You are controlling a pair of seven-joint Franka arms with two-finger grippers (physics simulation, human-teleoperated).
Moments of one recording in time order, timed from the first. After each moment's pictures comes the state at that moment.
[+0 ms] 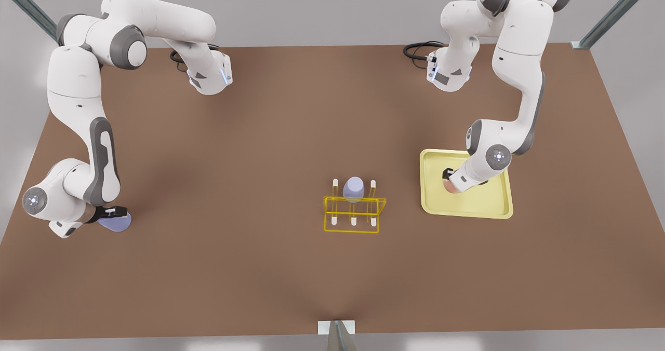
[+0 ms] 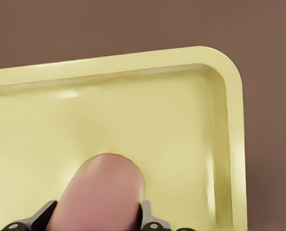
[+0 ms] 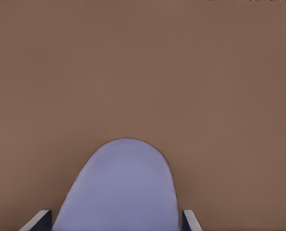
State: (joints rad) left arm -0.14 0.35 0.02 -2.25 0.01 2.44 0.07; right arm -0.27 0.72 -0.12 -1.61 0.03 2.23 -0.52
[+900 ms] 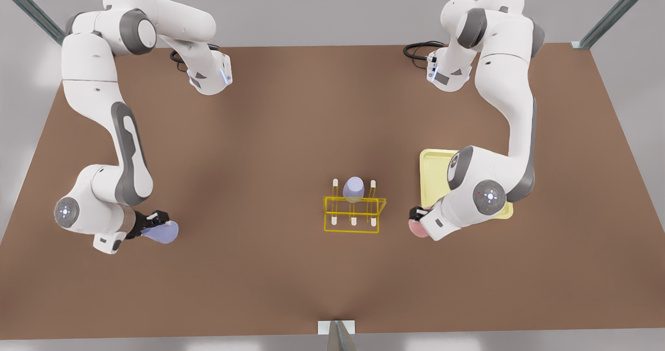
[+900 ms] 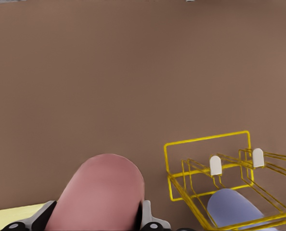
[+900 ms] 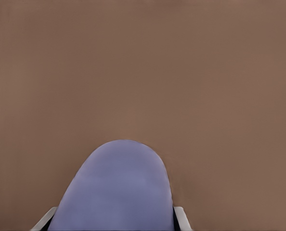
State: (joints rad) left arm -0.26 0.72 -0.09 -1.12 -0.08 1.80 -0.12; right arm -0.24 0.64 0.18 -1.53 0.05 2.05 -0.55
